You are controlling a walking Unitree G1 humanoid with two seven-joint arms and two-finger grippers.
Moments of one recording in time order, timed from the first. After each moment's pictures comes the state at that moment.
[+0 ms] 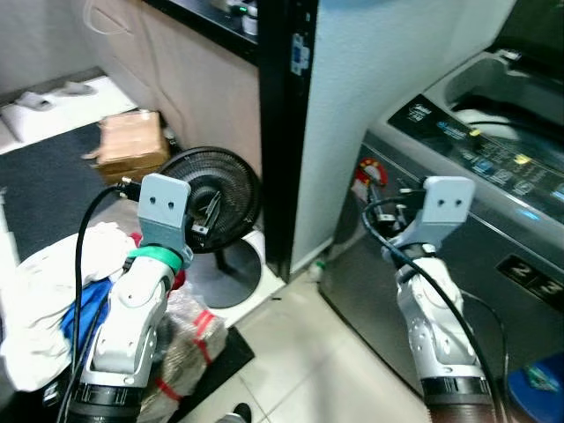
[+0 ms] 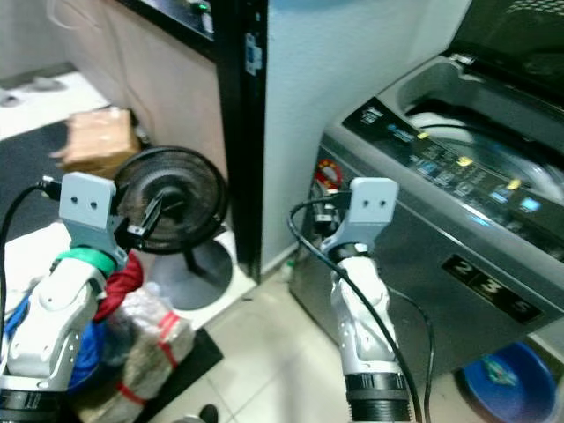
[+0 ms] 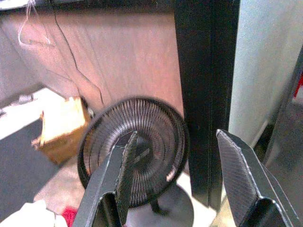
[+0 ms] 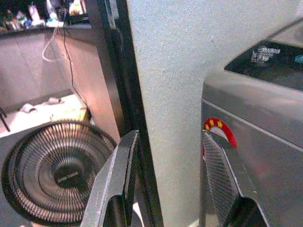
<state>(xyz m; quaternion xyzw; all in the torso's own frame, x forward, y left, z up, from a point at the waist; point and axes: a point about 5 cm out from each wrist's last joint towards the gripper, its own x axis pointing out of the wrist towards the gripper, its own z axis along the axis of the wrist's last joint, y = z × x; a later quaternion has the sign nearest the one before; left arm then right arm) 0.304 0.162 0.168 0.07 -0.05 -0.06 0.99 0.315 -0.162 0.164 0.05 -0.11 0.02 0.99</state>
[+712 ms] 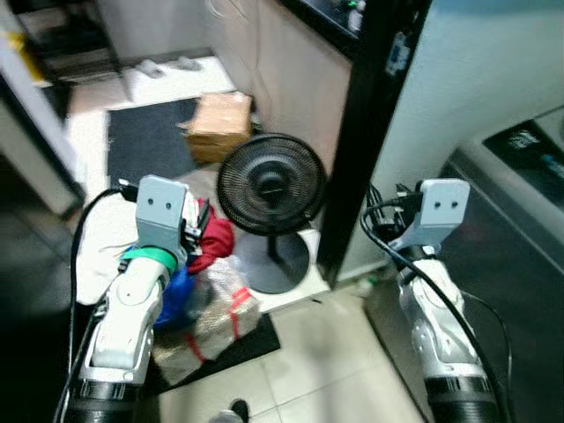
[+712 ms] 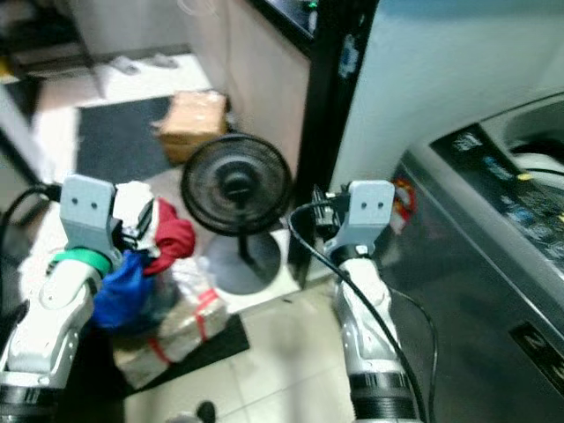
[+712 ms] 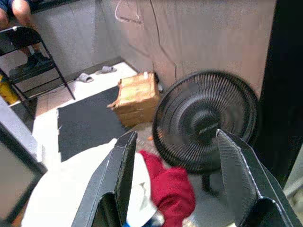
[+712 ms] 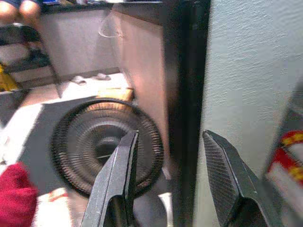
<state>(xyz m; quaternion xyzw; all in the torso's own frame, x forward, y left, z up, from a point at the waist) 0.317 0.155 0.176 0.08 -0.08 -0.06 0.99 0.316 -0.186 0.162 0.03 -0.11 -0.03 0.99</state>
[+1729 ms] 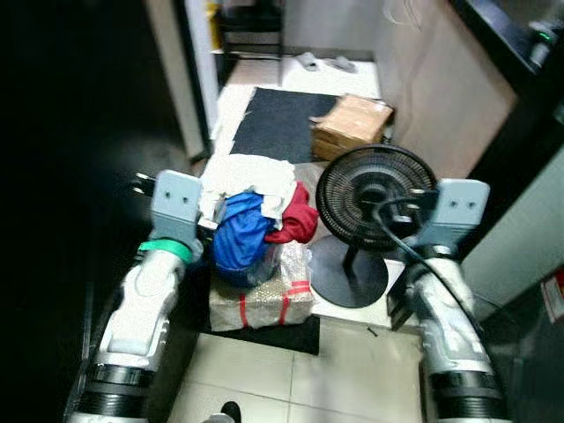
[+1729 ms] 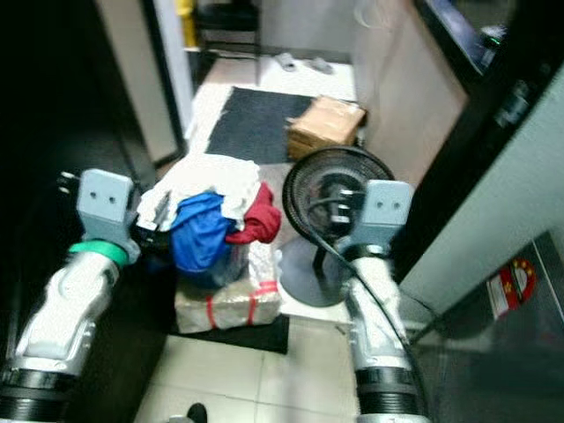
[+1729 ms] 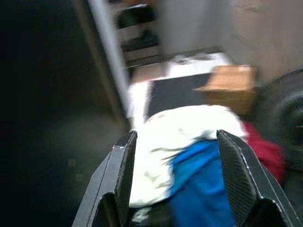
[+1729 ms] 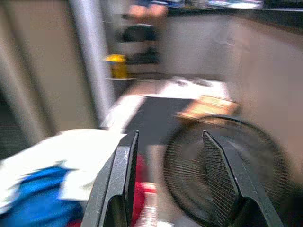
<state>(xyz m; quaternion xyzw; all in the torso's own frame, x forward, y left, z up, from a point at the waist) 0.319 0.161 0.173 0.09 -0.08 -0.05 0.99 0.322 -0.163 0.167 0.04 -0.13 0.01 0.99</state>
